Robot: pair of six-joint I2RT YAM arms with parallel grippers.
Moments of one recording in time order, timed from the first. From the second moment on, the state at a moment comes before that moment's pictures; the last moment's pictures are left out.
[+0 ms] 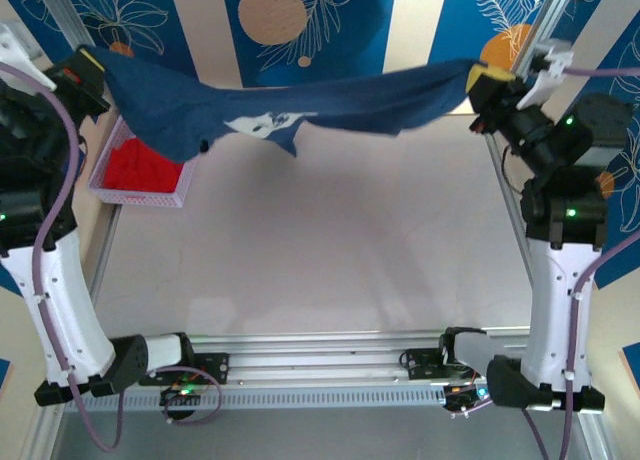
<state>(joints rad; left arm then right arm) 0.16 1.27 2.04 -0.76 0.21 -0.43 -0.08 1.10 1.64 -0.45 -0.50 0.30</state>
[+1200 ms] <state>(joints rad) 0.06 1.05 2.16 -0.86 0.02 -0.23 -0.03 0.83 1.72 -0.77 -0.28 0.20</state>
